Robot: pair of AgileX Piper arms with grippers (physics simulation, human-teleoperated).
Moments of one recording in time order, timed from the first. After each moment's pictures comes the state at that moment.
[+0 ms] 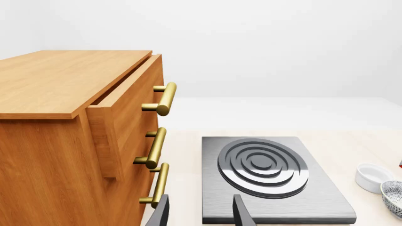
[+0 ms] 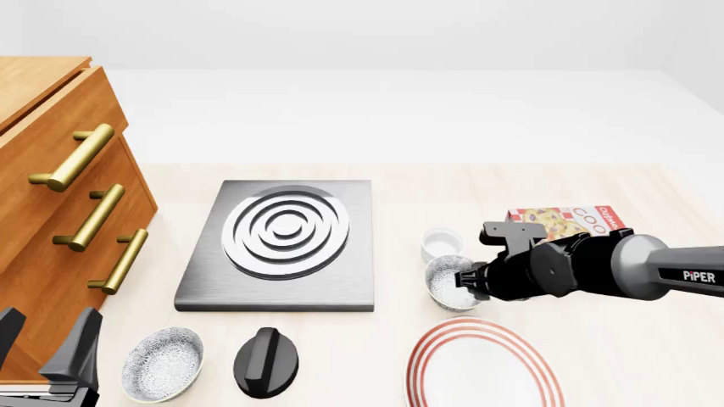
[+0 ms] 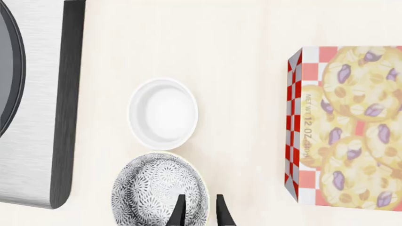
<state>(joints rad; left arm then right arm) 0.00 0.00 0.00 0.00 0.00 0.28 1.70 -0.78 0.20 0.24</state>
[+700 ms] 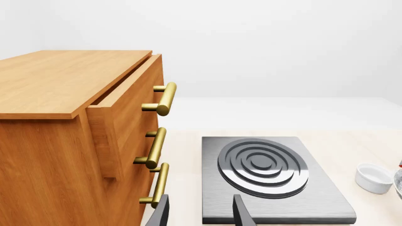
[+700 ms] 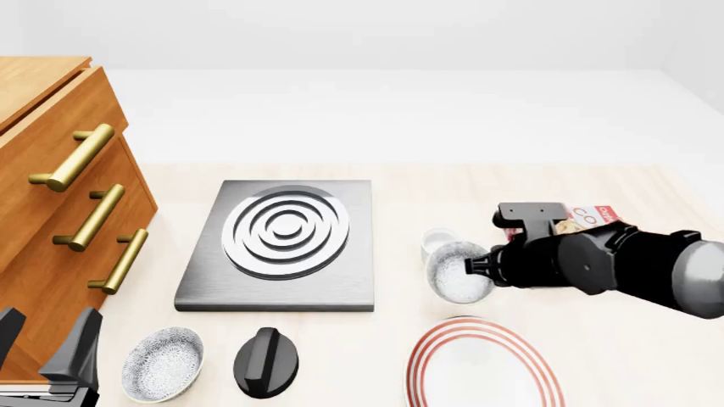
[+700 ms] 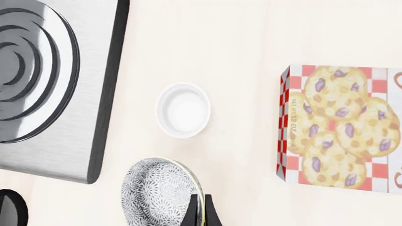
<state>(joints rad) 0.00 0.00 0.00 0.00 0.00 0.30 1.50 -0.76 0.28 0.20</state>
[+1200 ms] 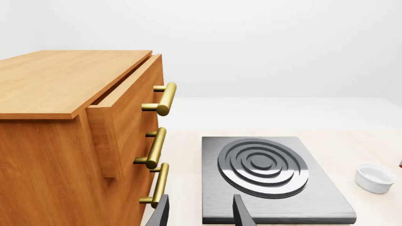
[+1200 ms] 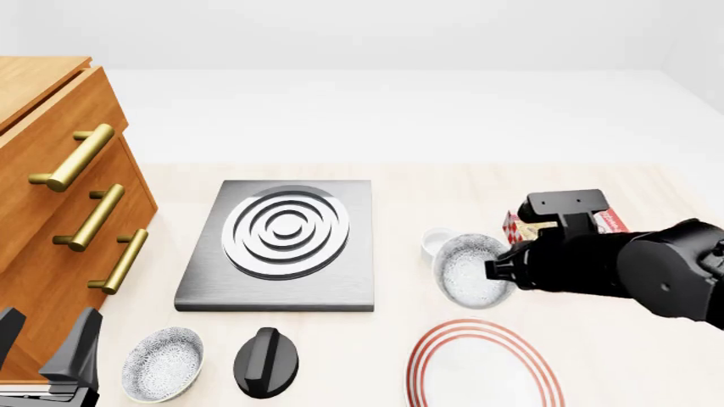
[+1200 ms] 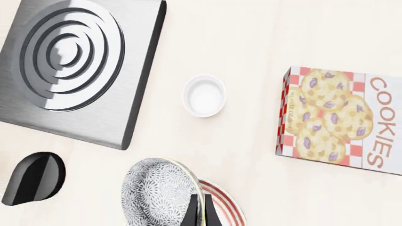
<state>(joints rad) 0.00 0.00 0.00 0.00 0.00 0.35 1.20 -0.74 0.47 0.18</state>
